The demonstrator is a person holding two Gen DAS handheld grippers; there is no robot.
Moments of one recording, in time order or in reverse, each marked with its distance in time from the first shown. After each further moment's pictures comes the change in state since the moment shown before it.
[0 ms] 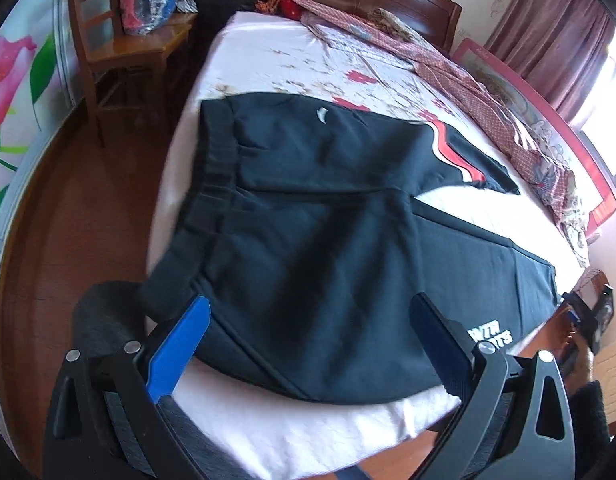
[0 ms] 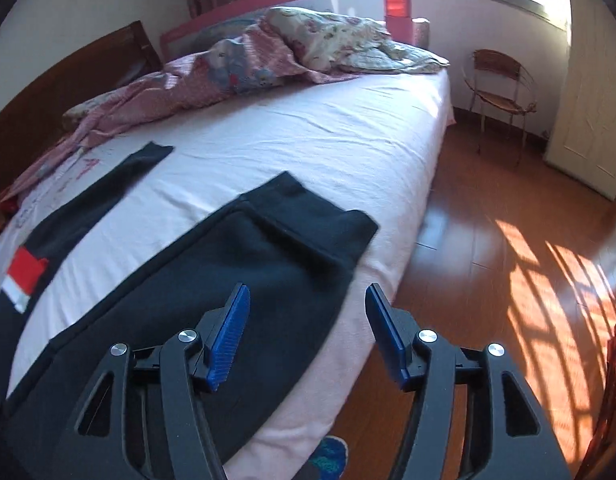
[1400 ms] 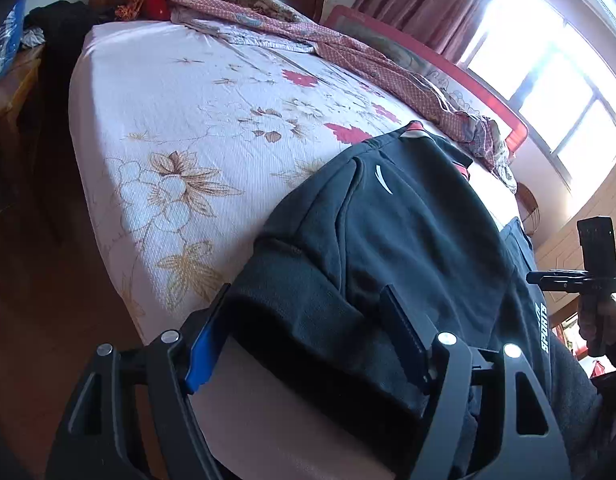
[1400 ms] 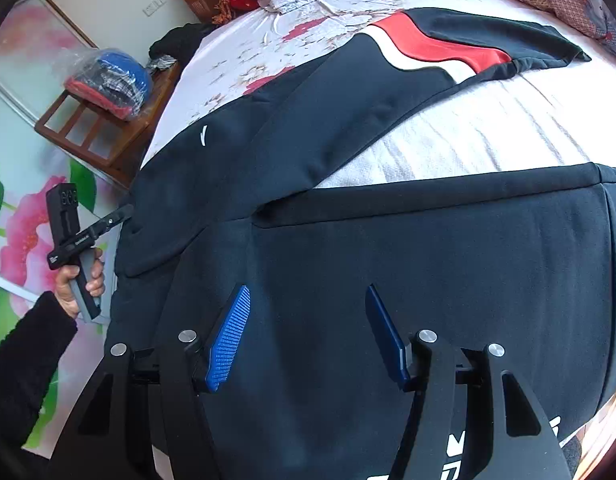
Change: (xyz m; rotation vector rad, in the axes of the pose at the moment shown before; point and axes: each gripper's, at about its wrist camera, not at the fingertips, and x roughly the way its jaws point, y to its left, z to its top) left arm 0.198 0.134 0.182 0.385 0.063 -0.486; right arm -0.066 0.354 -0.155 -0.462 0.506 0.576
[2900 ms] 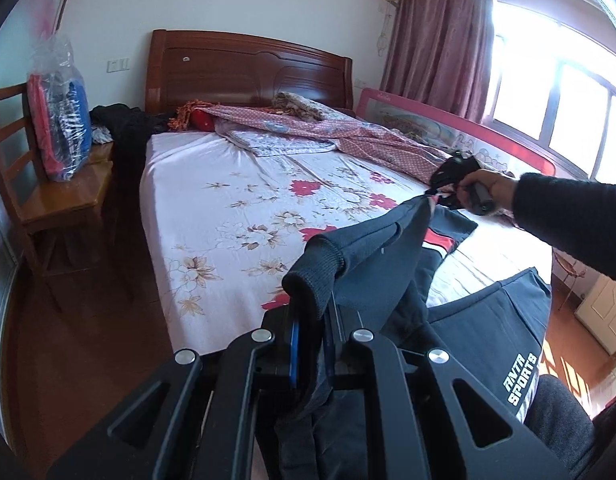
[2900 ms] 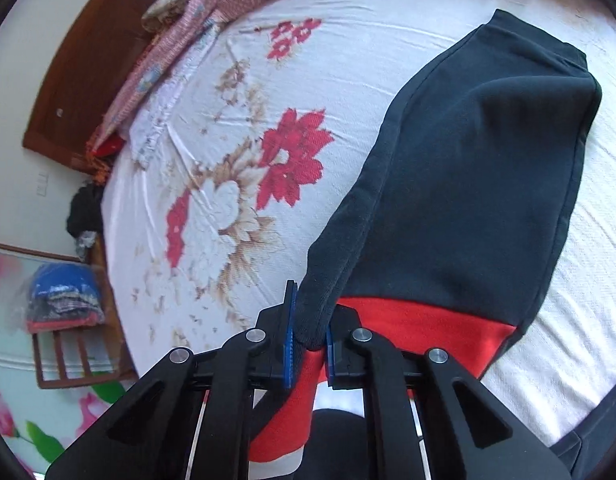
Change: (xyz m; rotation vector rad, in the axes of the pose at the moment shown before) left arm -0.136 -0.172 -0.018 0.034 -0.330 0.321; right arm 0.009 -0.162 0.291 0.594 -0.115 0.028
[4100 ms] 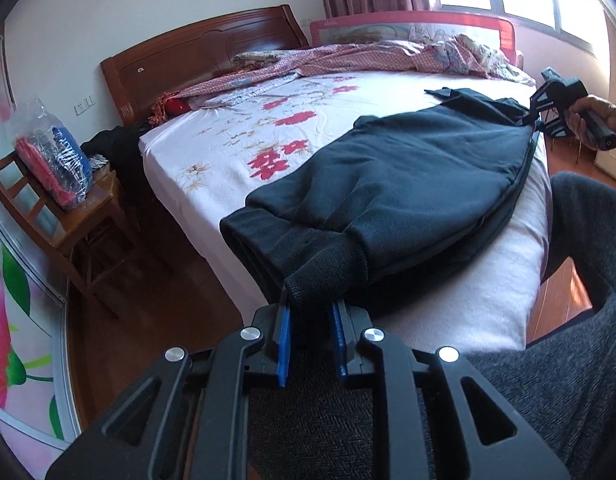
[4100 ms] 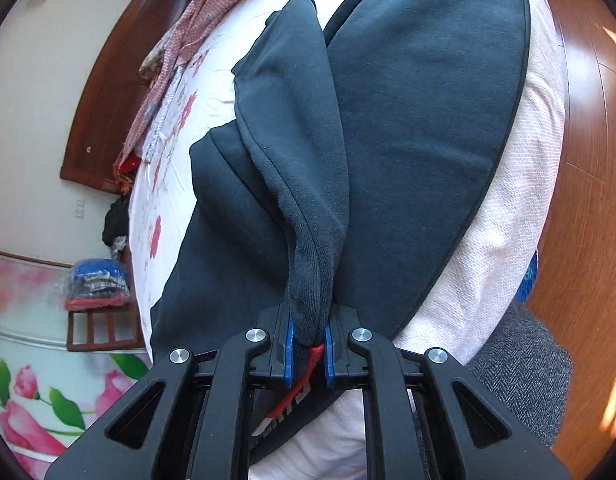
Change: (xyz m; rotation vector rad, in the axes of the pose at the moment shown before) left arm -0.079 -0.046 -0.166 0.416 0.200 0.105; right arm -0.150 -0.272 -0.264 0.128 -0.047 0.055
